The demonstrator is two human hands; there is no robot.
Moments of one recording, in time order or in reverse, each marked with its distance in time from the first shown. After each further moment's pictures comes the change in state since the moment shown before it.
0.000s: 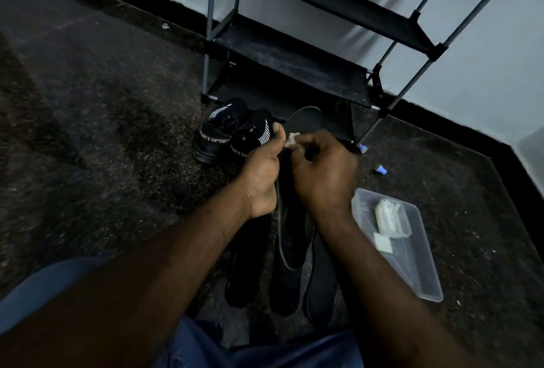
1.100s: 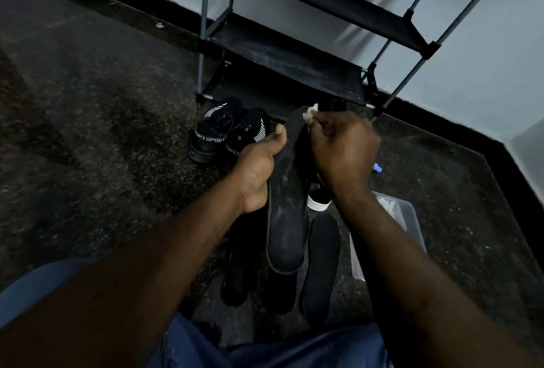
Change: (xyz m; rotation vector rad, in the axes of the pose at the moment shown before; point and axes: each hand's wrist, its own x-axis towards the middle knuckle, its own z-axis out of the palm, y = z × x) left_hand -0.005 0.005 0.004 0.004 -0.027 0.020; right_hand 0.051 0.026 -0.014 -0.258 0.110 -0.190
